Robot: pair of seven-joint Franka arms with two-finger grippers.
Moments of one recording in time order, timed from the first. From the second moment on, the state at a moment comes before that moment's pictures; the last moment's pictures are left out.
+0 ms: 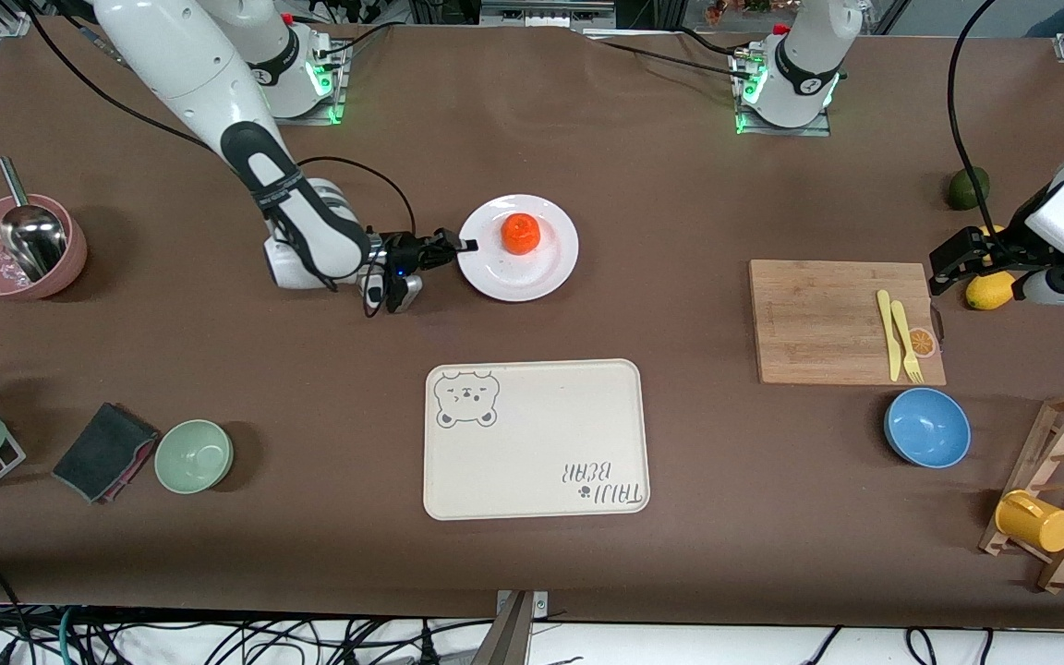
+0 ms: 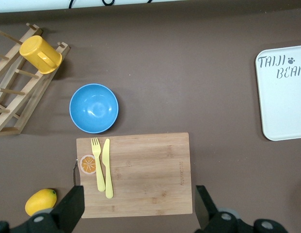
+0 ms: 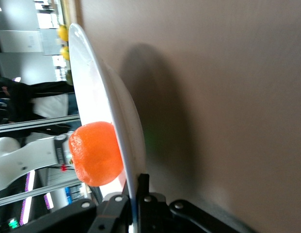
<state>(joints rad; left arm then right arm) 0.00 0.06 -0.02 -1.65 0.02 1.79 0.03 0.15 0.63 0.24 -2.16 1.33 2.07 -1.03</state>
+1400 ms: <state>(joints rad) 0.00 0.05 -0.01 -1.61 0.02 1.70 0.03 0.24 1.02 0.13 -1.28 1.15 2.17 -0.29</state>
